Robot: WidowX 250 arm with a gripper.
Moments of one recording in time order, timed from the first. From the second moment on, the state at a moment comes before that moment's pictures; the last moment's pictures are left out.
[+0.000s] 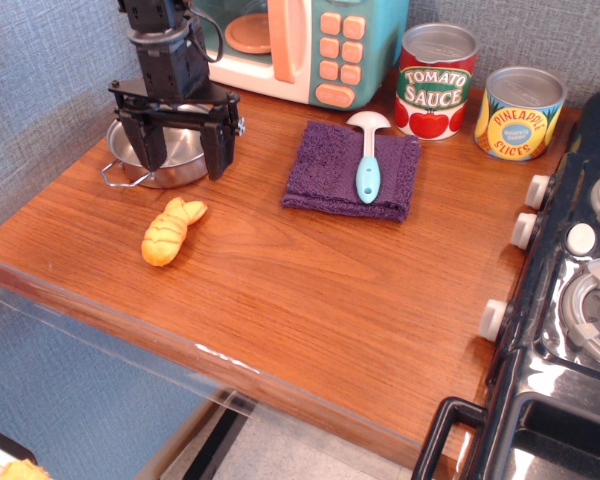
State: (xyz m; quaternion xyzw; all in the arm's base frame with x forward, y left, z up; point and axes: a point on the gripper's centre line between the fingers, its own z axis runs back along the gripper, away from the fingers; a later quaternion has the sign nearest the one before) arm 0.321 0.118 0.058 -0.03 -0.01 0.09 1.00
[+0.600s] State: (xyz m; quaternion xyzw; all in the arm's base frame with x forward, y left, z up) arm 0.362 0.142 0.037 0.01 -0.01 0.13 0.99
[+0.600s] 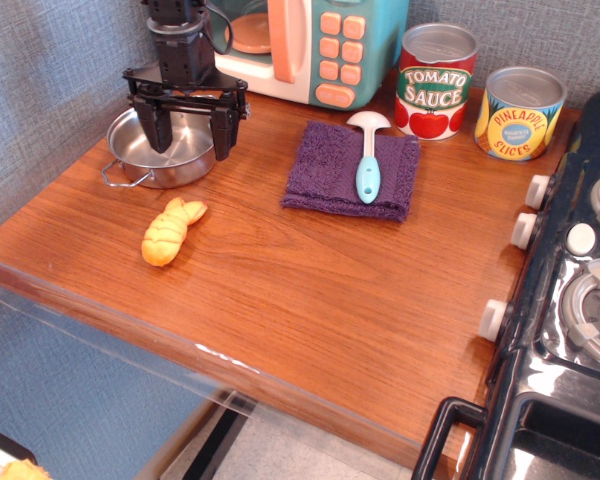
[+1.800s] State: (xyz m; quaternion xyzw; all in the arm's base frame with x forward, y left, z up) arm 0.362 0.138 0.015 0.01 -0.01 0.10 0.99
